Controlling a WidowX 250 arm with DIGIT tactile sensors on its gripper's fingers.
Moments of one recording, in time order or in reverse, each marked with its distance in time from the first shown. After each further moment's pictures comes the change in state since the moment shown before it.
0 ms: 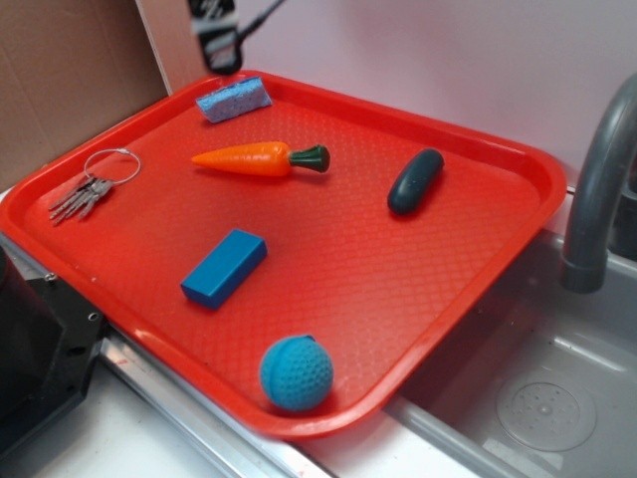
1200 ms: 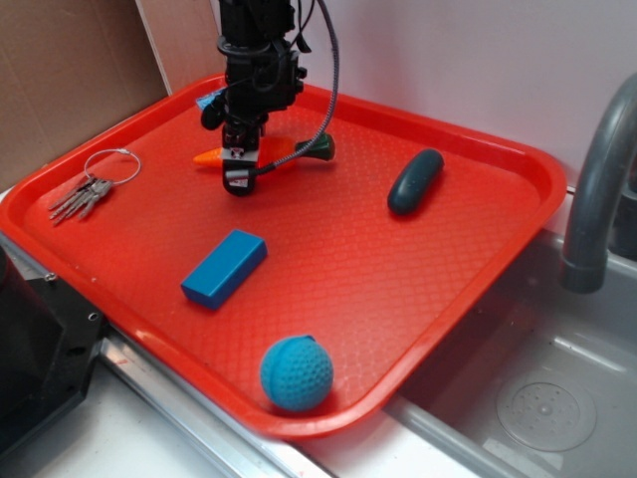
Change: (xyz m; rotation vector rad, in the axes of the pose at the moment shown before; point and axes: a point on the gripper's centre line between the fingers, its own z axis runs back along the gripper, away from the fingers) arm -0.003 0.026 -0.107 -0.058 0.160 -0.046
